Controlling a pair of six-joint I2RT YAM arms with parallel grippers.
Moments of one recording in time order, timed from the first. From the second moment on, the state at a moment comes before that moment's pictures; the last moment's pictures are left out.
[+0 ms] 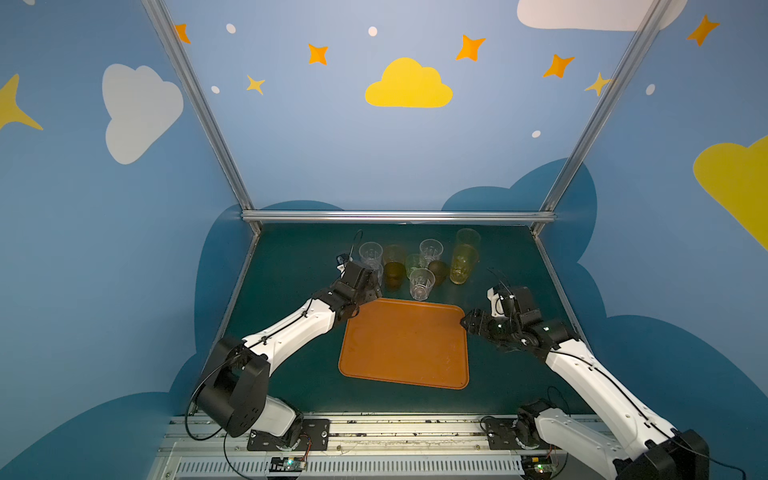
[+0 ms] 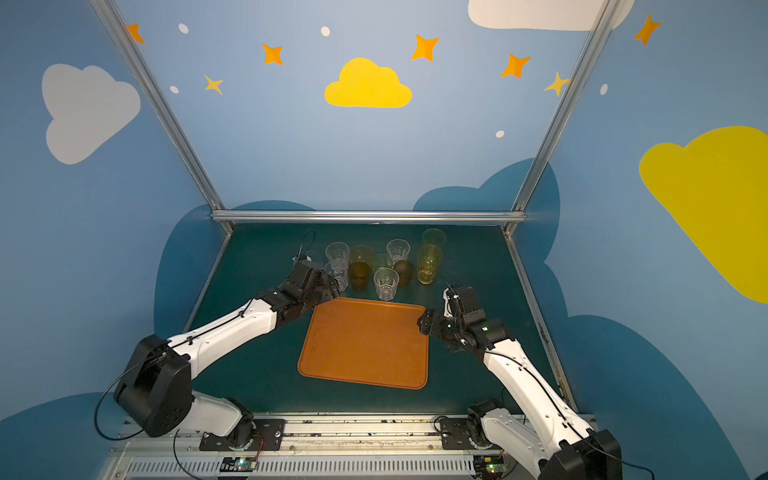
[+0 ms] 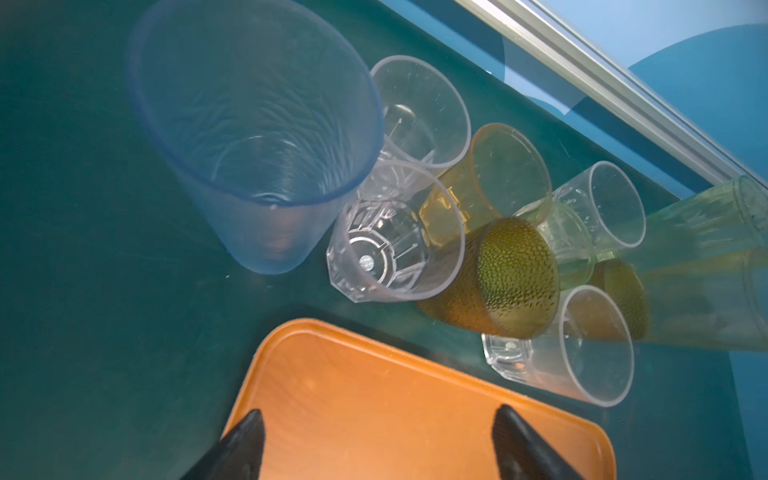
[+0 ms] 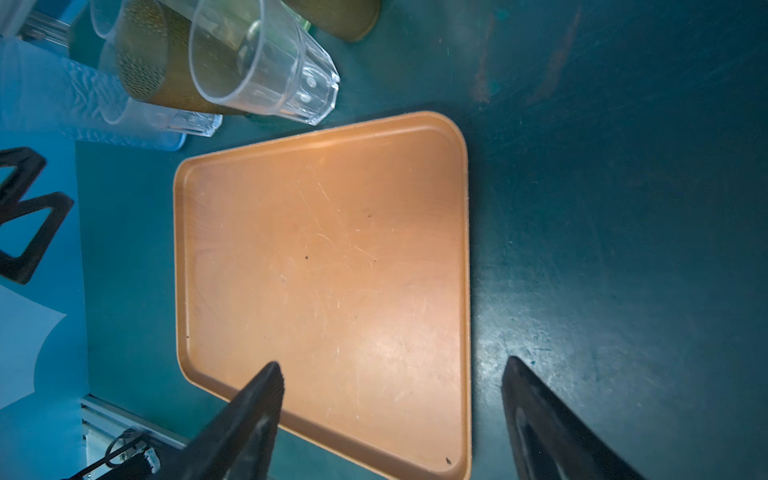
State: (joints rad) left arm -0.54 1.49 1.00 -0.30 -0.23 -0.79; right arm 0.39 0.97 0.74 -0.69 -0.18 0.62
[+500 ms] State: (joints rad) left arm -0.54 1.68 1.21 -0.31 -0.11 -0.73; right arm 0.39 0.94 0.71 -0.67 -0.18 0.63
